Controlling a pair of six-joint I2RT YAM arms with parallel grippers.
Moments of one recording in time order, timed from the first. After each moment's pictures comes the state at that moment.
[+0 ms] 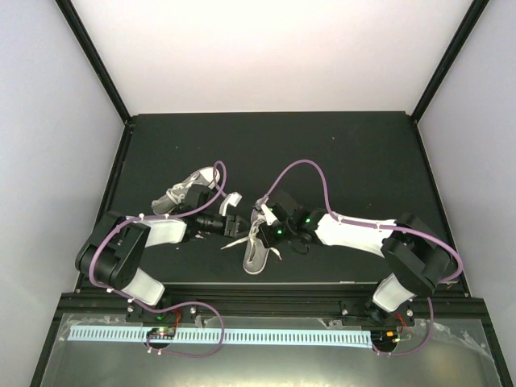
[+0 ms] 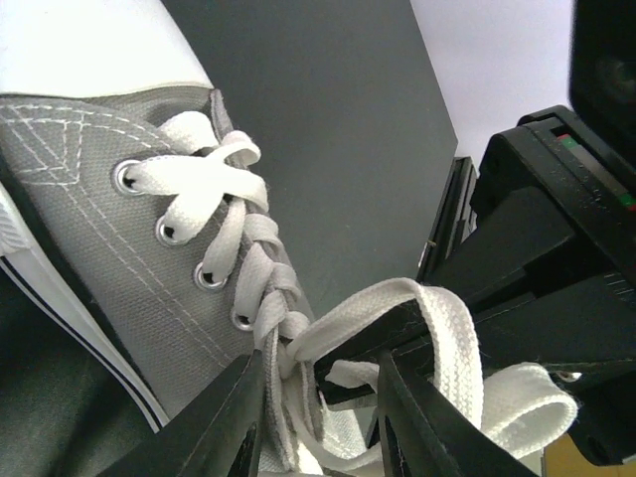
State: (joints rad) left arm -0.40 1.53 0.51 0.26 0.98 -0.42; right arm 0.92 1.58 0.86 -0.18 -0.23 0.40
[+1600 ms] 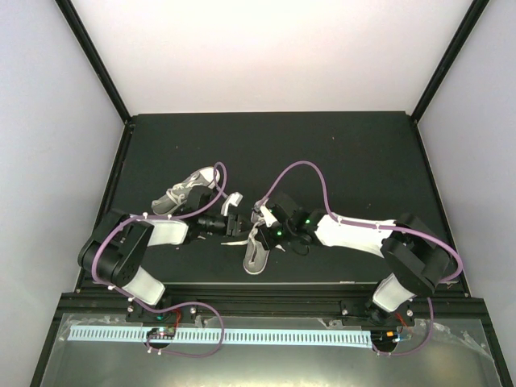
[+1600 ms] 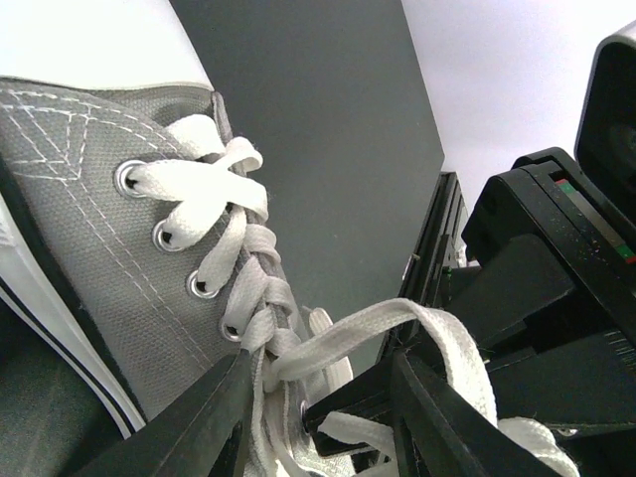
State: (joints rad) left arm -0.42 1.55 0.49 0.35 0.98 -0.55; right arm 0.92 1.58 0.86 -0.17 -0.26 0.40
